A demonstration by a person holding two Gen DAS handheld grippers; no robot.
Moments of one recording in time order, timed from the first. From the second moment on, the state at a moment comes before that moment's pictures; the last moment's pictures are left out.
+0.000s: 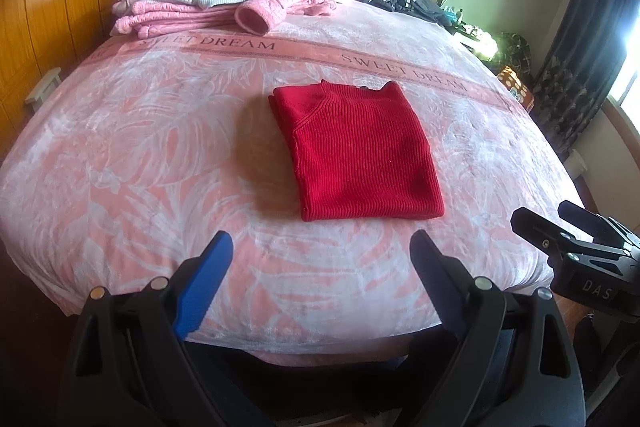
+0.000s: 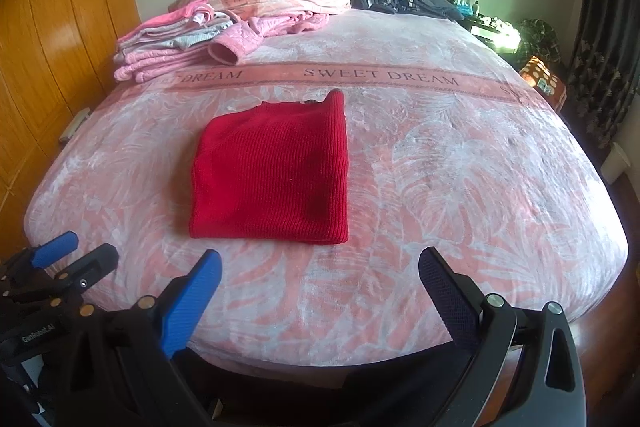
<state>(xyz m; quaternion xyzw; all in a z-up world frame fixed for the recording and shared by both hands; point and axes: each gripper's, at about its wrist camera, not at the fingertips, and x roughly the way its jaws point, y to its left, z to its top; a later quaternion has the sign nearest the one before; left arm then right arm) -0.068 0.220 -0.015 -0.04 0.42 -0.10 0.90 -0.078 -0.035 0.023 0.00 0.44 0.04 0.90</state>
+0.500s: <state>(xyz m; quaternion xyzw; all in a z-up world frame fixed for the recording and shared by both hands) -0.067 0.217 -0.020 -0.04 0.43 -0.10 0.90 -0.076 -0.044 0.014 0.01 0.45 0.02 0.89</state>
